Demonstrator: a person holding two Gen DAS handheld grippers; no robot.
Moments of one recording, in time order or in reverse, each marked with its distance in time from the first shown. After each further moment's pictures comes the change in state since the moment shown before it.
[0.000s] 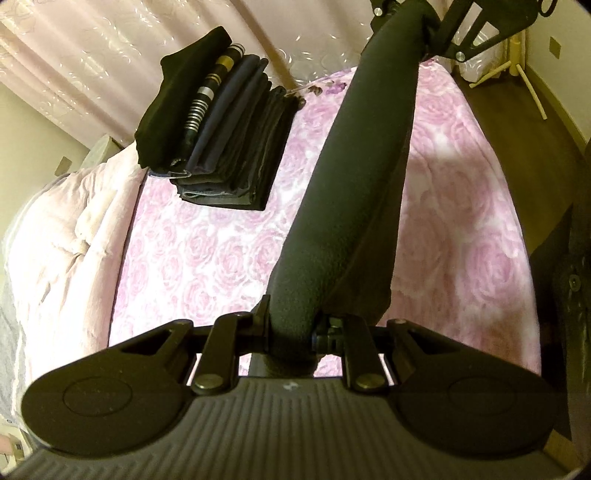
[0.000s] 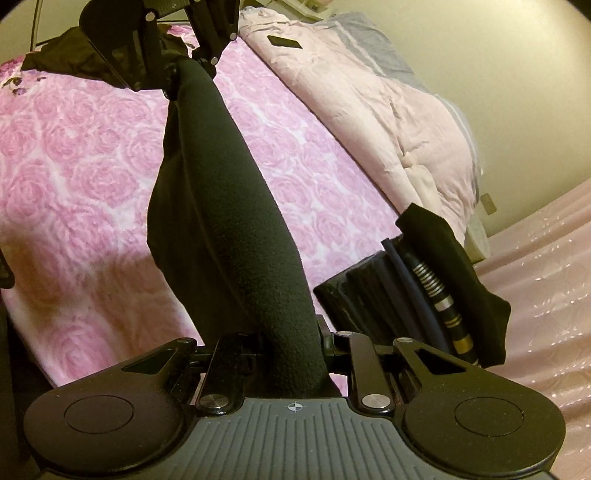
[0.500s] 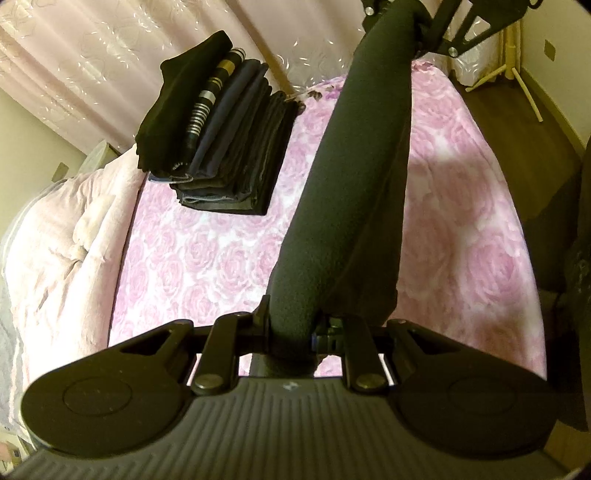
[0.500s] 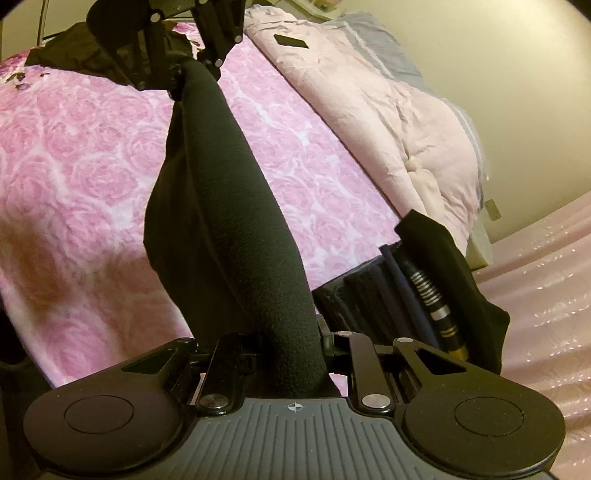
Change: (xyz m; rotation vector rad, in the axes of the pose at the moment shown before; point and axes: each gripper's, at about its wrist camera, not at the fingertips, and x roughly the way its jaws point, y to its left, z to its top) left arm 0.007 0.015 0.006 0.010 -0.020 -0.014; right arm 0.011 -0.024 0.001 -0.027 -0.003 0.021
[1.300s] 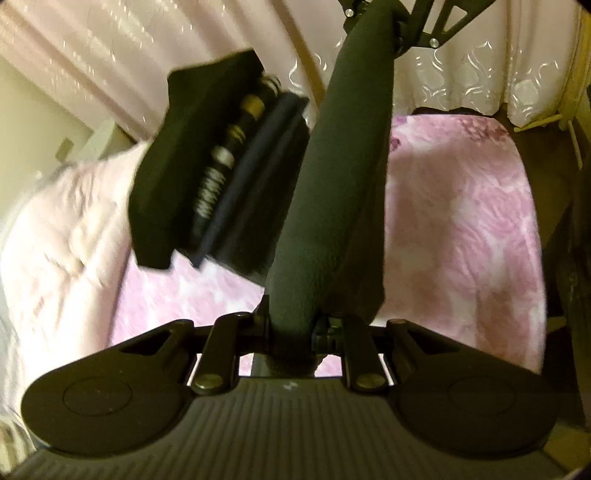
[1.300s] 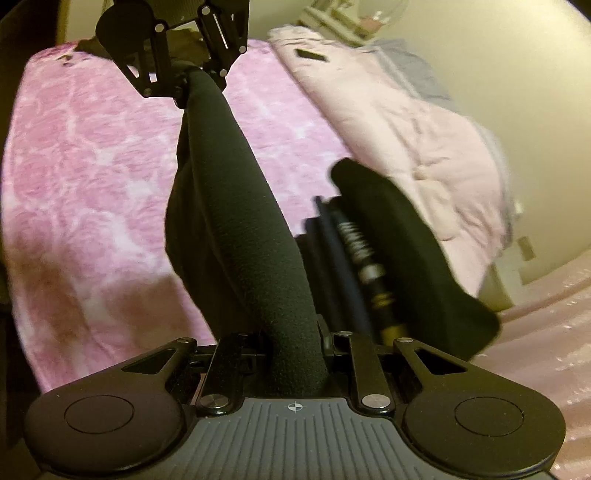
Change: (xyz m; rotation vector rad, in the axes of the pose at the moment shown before) left arm 0.087 0.058 0.217 -0.116 0.091 0.031; right arm 0.040 -0.228 -0.145 -0.124 -0.143 0.163
